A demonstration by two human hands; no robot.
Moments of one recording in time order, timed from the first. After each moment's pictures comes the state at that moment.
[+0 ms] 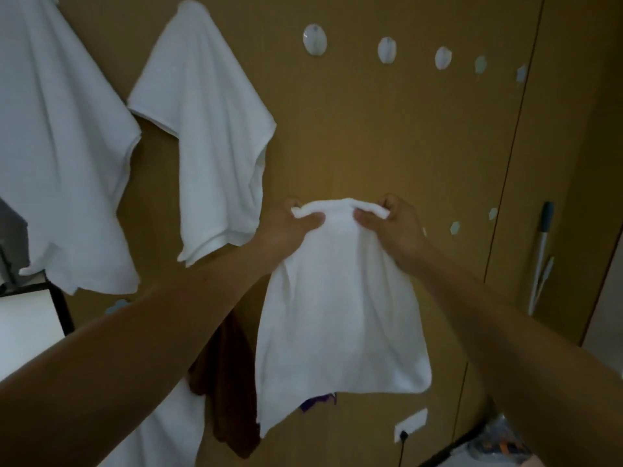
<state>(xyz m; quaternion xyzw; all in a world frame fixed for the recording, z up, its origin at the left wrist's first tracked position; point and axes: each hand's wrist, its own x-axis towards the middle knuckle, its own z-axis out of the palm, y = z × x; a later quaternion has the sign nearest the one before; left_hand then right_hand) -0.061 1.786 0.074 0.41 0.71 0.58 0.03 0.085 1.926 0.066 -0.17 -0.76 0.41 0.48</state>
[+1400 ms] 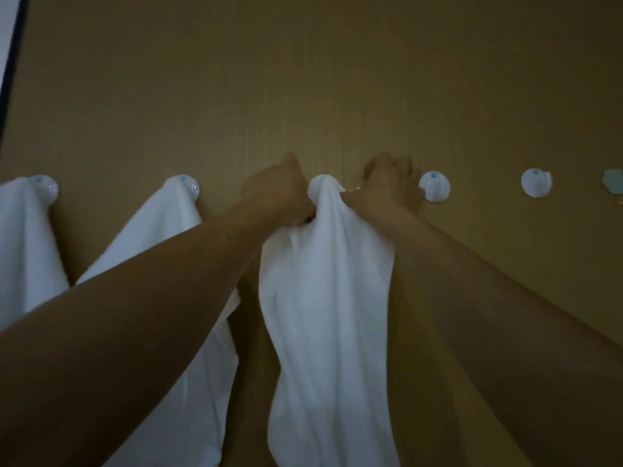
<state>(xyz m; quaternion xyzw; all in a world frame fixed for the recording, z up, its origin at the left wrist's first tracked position) -0.136 1.918 0.359 0.25 0.83 0.21 -0.45 -0.090 2.074 0.348 -0.12 -0.77 0.18 0.60</state>
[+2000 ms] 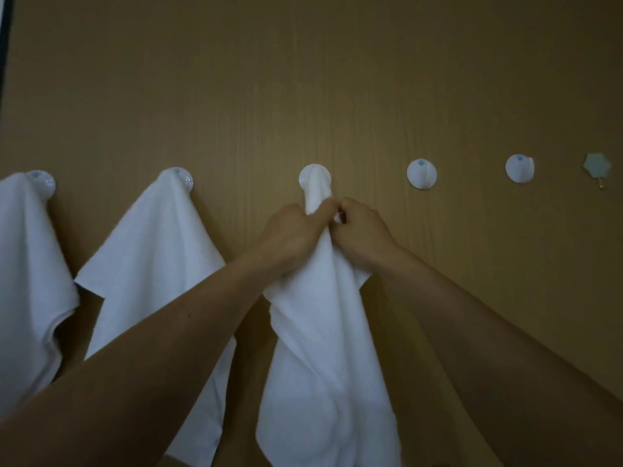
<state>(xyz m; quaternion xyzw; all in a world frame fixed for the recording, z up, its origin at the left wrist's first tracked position) -0.111 1.928 0.283 0.42 0.73 0.48 -0.26 -0.081 2.062 0.280 0.09 -0.84 0.25 0.48</state>
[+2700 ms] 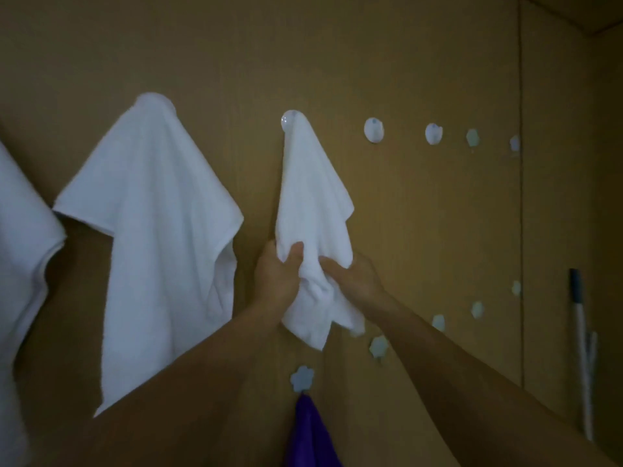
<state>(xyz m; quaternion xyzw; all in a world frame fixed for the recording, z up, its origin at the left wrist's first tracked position) -0.133 1.910 0.121 0.37 0.64 0.66 -0.15 -0.035 2.014 0.106 -0.10 -0.73 0.49 0.46</state>
